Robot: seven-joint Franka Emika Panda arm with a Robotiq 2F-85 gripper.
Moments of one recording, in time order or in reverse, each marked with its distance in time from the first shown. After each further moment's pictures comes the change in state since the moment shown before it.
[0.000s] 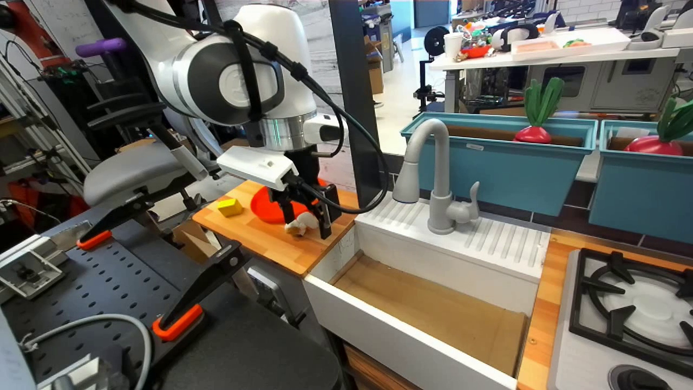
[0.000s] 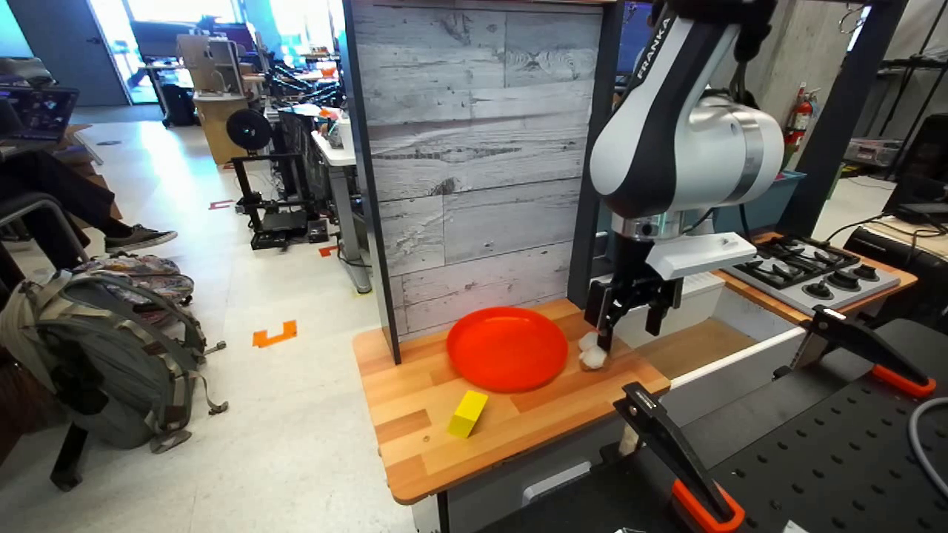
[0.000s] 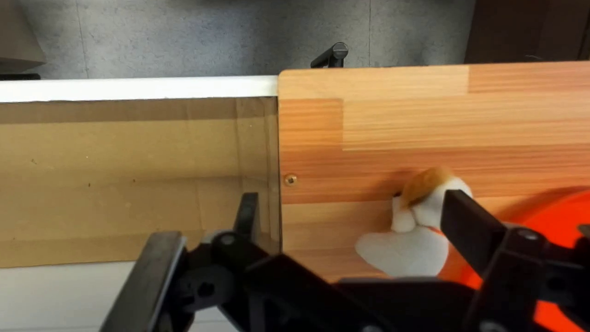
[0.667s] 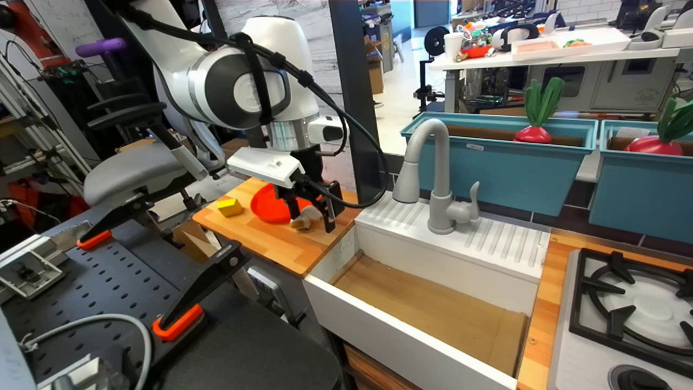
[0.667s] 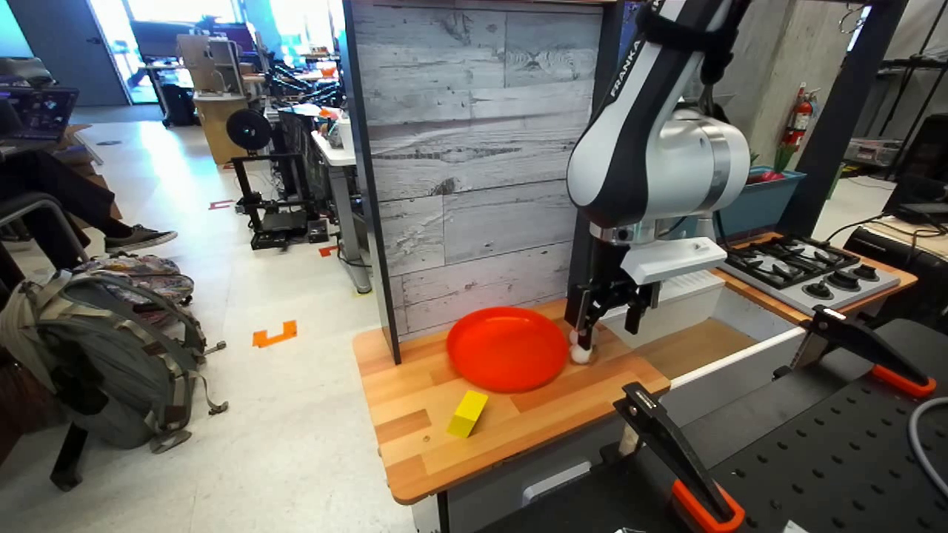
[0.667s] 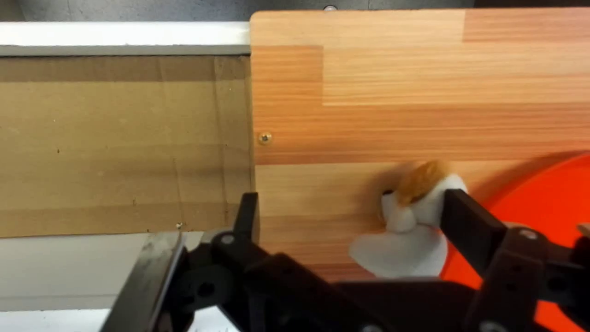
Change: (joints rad) arm 0.028 0.061 0.000 0.088 -0.003 0.000 0.021
